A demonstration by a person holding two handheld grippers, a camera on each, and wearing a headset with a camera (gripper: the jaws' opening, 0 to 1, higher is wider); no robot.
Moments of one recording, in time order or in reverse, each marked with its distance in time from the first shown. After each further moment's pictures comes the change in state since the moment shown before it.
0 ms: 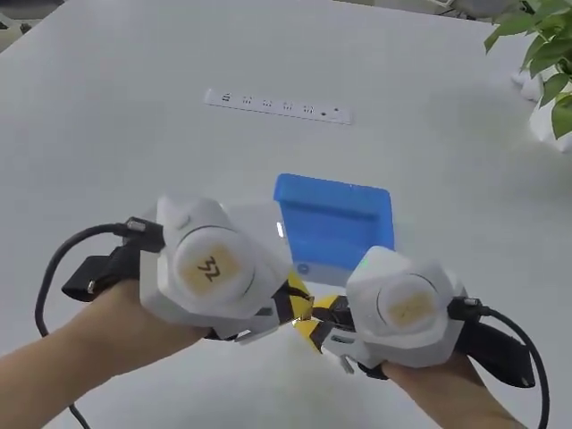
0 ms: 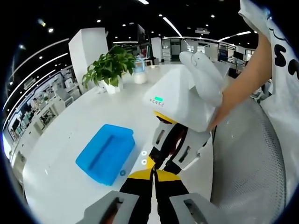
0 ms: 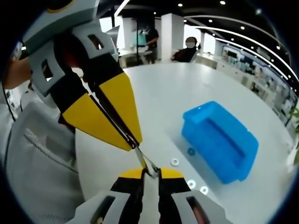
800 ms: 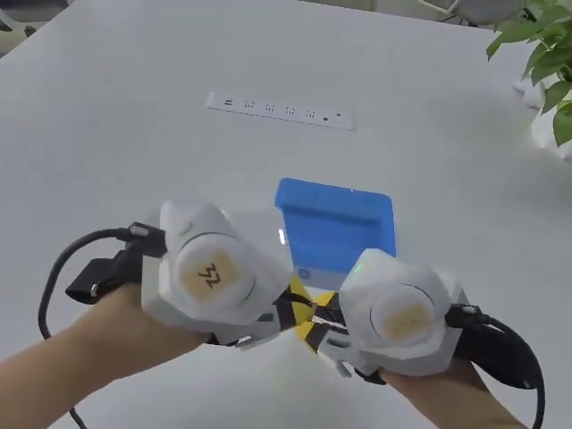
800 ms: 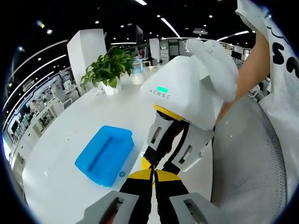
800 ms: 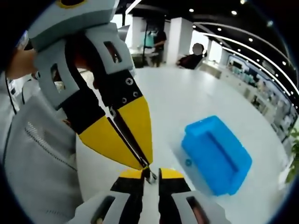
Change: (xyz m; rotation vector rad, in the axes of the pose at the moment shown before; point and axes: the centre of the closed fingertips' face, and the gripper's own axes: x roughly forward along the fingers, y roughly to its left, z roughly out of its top) left arm 0.001 -0.002 0.000 0.015 -0.011 -0.009; right arm -0.007 0.005 0.019 -0.147 -0.001 -0.014
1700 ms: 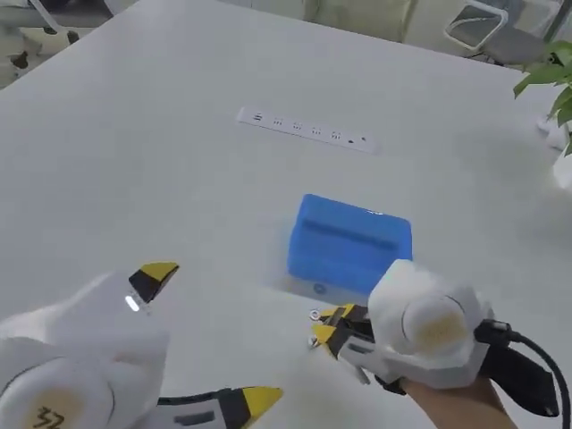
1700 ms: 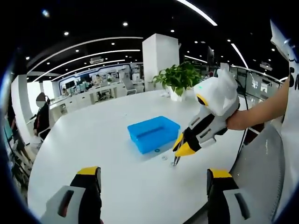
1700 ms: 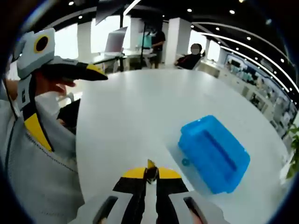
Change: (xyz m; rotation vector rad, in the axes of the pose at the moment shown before) left arm -0.091 0.001 -0.059 -0.463 -0.151 0.556; right arm -0.007 -0.011 0.001 0.092 -0.025 -0.011
